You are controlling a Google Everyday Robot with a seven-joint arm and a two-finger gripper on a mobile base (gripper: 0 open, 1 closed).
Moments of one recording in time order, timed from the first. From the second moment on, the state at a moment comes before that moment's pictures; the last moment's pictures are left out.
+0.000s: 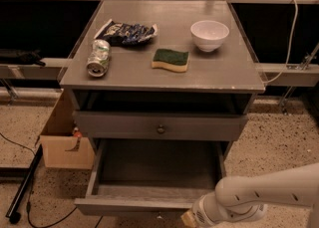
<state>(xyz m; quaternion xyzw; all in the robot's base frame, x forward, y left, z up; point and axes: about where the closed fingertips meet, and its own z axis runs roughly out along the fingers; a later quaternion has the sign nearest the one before) 0.361 -0.099 0.421 -0.27 0.93 0.21 0.10</state>
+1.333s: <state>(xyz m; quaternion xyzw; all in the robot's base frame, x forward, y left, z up) 0.371 -0.102 0.404 -0.27 0.94 0.19 0.10</state>
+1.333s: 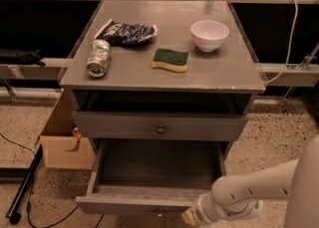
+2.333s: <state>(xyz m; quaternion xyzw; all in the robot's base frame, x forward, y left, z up) 0.381 -0.102 0.403 -0.27 0.94 0.18 0.10</state>
